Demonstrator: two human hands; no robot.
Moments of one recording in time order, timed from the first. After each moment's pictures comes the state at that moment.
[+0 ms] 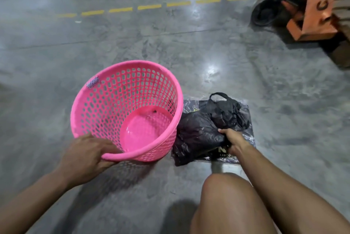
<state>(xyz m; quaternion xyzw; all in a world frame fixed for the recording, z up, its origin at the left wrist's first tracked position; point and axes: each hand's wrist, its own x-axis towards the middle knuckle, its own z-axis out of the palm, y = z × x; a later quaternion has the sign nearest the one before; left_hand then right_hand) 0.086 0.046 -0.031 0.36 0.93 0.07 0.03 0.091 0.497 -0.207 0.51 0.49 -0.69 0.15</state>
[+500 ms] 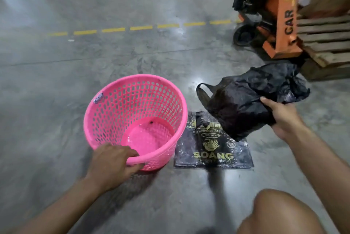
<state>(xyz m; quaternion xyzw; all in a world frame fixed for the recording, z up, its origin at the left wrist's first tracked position) 0.092 0.067 -0.037 0.31 0.95 0.05 -0.06 0.122 0.527 0.021 0.37 0.53 -0.74 -0.16</state>
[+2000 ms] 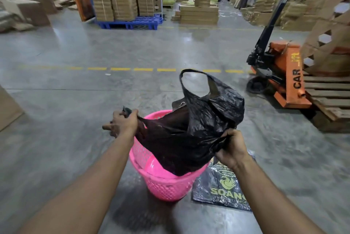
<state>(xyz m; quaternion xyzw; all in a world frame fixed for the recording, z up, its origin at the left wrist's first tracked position) -0.035 0.049 0.068 -0.33 0.75 0.56 -0.12 0.095 0.320 0.091 0.14 0.33 -0.93 0.04</state>
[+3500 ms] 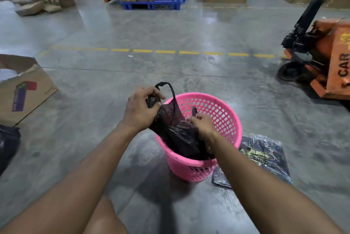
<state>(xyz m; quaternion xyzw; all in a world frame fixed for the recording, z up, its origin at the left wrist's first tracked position) 0.026 -0.011 0.105 0.11 0.90 0.39 -0.18 0.003 0.203 -0.010 0.17 0.77 -0.61 0.04</state>
